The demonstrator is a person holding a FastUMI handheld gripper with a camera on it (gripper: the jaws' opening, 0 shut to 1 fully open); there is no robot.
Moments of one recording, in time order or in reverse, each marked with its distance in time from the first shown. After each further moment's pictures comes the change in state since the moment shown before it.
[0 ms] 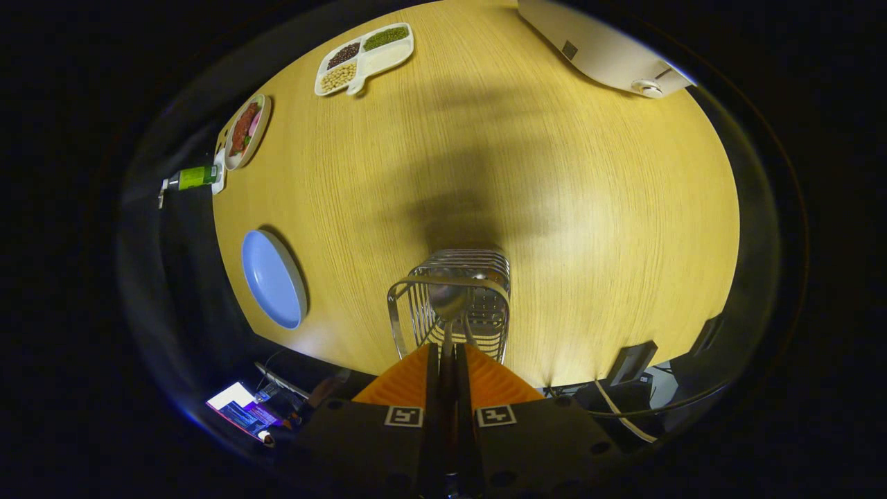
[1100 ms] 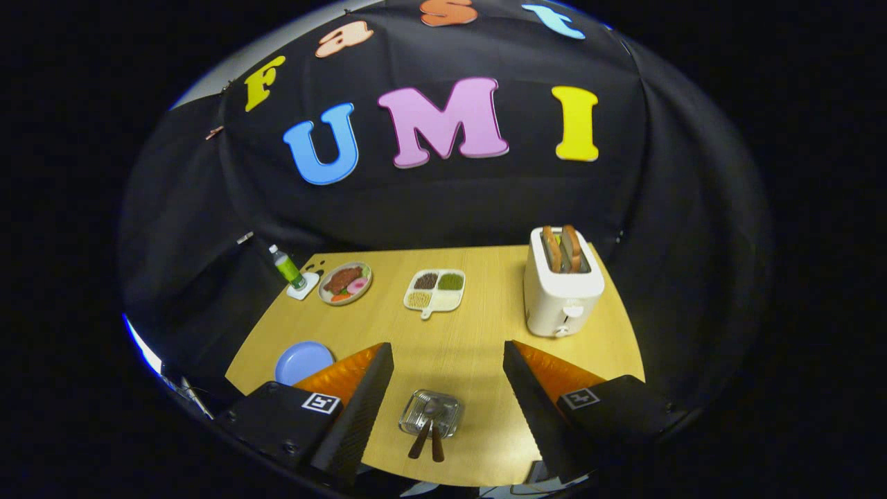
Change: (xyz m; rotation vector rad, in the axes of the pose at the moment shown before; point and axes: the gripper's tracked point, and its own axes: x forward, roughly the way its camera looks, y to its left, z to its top) arm -0.246 0.009 0.019 -0.396 -1.194 0.041
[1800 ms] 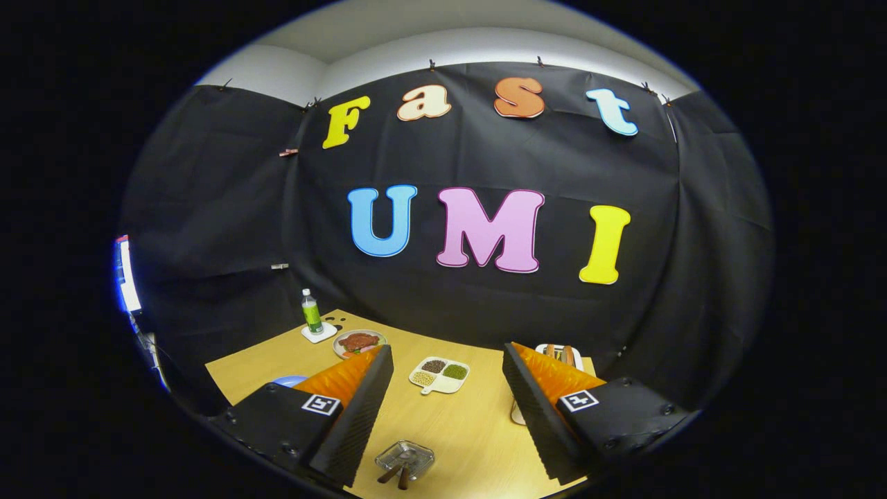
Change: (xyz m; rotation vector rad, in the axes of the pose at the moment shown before) arm -0.066 0.020 0.078 -0.223 -0.356 0.113
